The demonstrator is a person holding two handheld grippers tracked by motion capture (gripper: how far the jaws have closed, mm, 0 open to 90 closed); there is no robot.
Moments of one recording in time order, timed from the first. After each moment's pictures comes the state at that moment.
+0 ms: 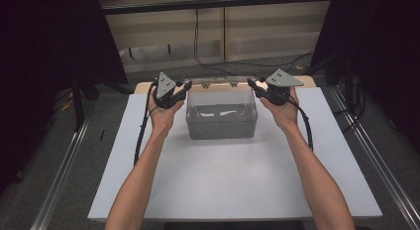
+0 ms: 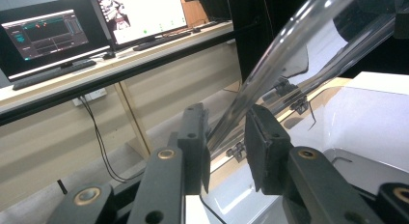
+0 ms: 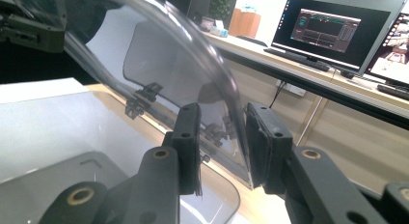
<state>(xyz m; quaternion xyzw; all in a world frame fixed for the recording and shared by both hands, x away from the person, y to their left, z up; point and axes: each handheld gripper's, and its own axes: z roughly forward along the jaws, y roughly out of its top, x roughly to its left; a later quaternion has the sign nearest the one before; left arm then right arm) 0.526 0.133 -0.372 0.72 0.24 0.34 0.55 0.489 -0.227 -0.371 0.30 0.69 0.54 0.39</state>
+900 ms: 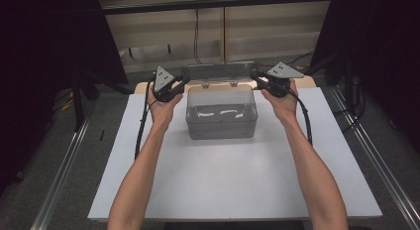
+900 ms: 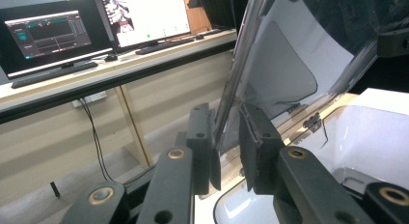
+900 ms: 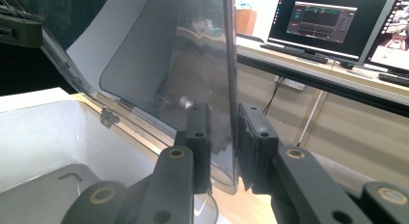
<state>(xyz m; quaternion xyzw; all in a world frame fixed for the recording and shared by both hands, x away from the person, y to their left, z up) 0.545 0.134 -0.368 0.70 0.26 0.33 0.58 0.518 -0.236 -0.372 0.32 0.68 0.54 0.37</state>
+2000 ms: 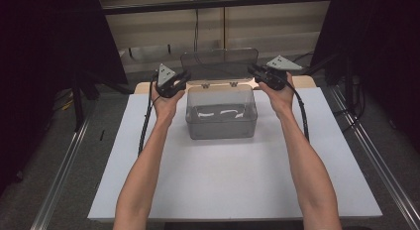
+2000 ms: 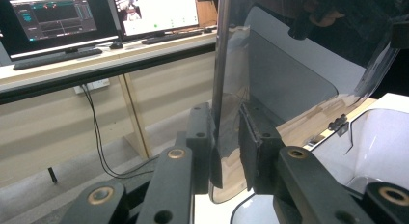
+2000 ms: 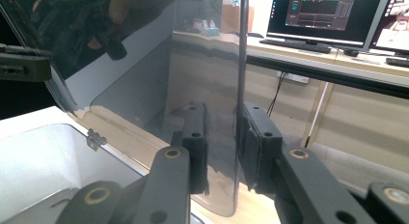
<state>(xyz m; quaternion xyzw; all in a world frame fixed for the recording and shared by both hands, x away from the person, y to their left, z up) 0.569 0.129 -0.381 0.70 0.29 0.32 0.57 0.544 -0.235 -0.371 0.36 0.66 0.56 0.34</state>
